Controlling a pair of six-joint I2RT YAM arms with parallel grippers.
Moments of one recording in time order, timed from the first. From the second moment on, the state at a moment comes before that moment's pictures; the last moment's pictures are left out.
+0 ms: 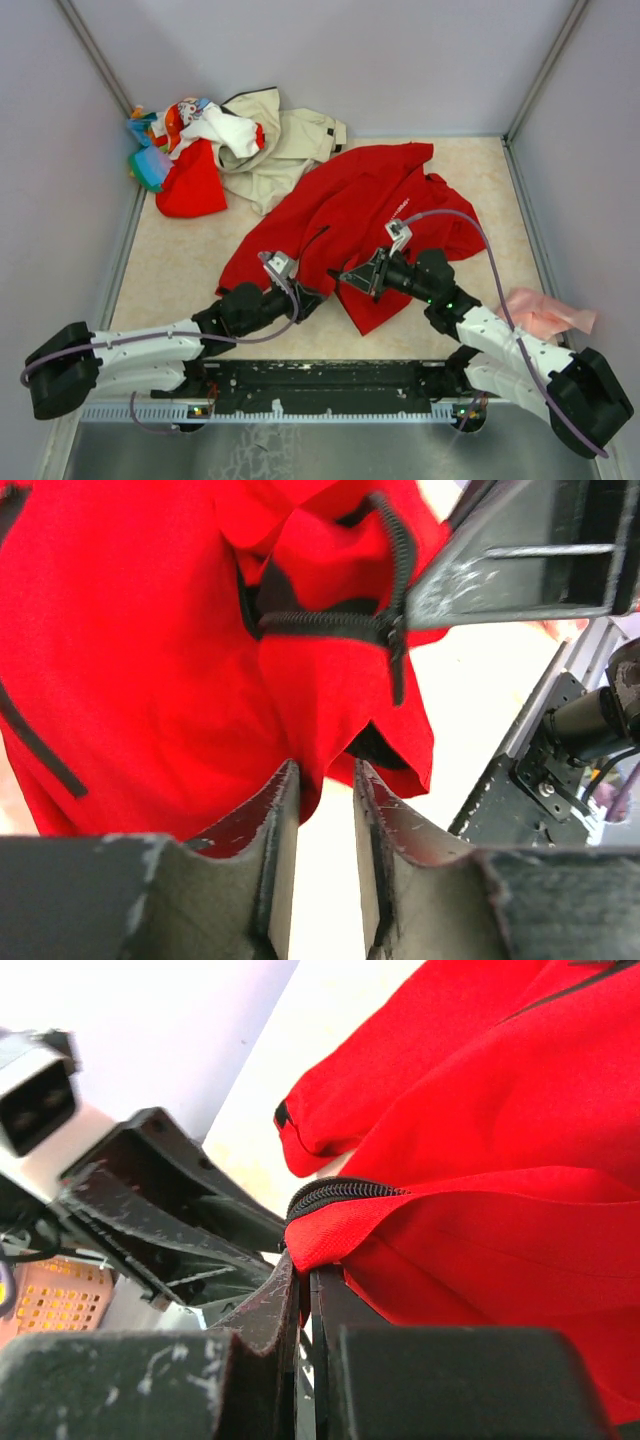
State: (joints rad) left arm -1.10 1.01 0.30 0.54 -0.16 -0.44; right arm 0.63 0.90 0.34 0.39 -0.42 0.74
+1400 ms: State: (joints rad) left arm -0.79 1.16 0.22 0.93 0.29 -0.95; right arm 0.72 0.97 0.34 0.44 -0.40 0.70
